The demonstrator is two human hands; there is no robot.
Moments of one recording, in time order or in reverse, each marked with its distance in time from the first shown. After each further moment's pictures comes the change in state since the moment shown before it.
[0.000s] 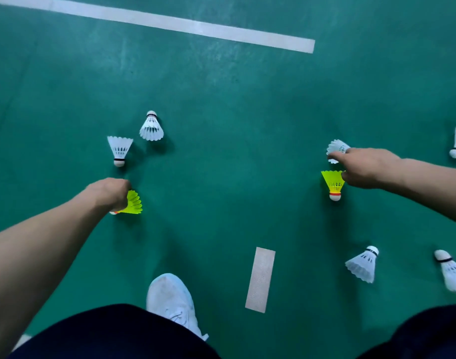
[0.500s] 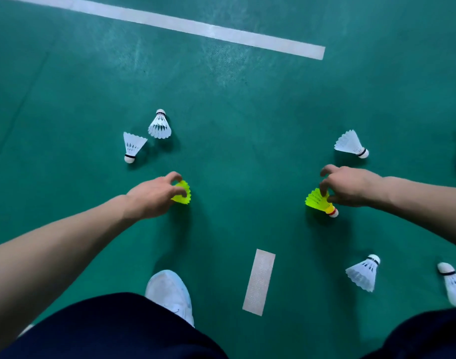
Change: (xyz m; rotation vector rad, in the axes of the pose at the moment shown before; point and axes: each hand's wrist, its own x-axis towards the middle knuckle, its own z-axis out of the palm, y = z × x) left_hand -0.097 0.088 0.009 0.316 0.271 0.658; right_hand 0.001 -0.026 0.006 -0.035 -0.101 -0.259
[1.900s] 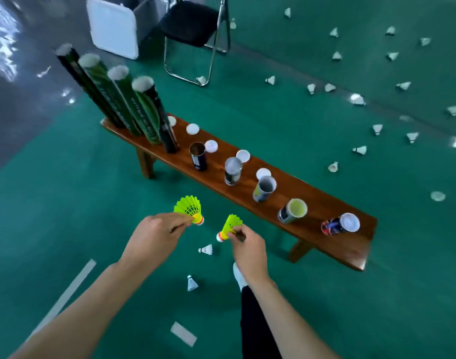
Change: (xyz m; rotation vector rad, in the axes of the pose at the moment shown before) left_hand -0.350 0.767 -0.685 -0.102 0.139 0.984; right_hand -0.843 0.030 -0.031 2.066 1.301 1.314
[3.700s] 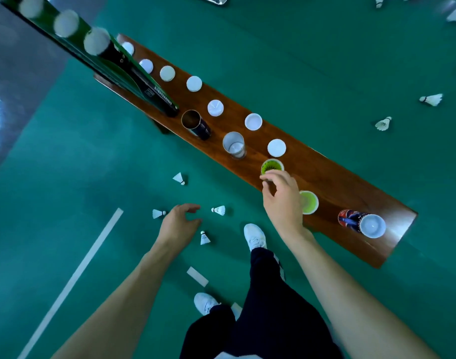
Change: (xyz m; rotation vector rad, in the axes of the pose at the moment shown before) left_hand 0.087 -0.005 0.125 -0.118 -0.212 -0.794; right_hand 0.171 0.018 -0.096 -0.359 -0.009 -0.250
